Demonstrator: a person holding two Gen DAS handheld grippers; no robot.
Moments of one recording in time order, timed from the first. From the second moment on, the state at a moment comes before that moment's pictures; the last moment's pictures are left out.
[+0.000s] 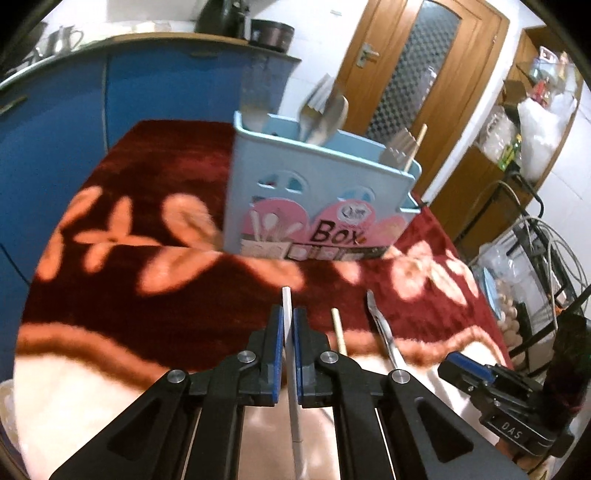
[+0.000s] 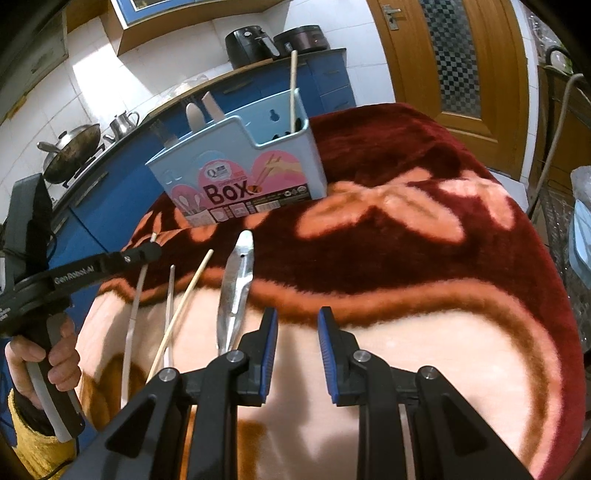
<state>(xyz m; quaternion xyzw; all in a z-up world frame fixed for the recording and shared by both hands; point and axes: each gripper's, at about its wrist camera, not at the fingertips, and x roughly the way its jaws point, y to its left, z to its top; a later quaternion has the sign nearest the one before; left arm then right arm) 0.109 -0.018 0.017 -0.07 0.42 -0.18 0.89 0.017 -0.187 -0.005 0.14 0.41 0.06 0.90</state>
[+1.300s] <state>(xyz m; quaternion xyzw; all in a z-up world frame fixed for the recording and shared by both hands) 0.087 0.018 0.067 -0.09 0.29 -0.19 0.93 0.073 -0.139 0.007 0.09 0.45 0.14 0.88</state>
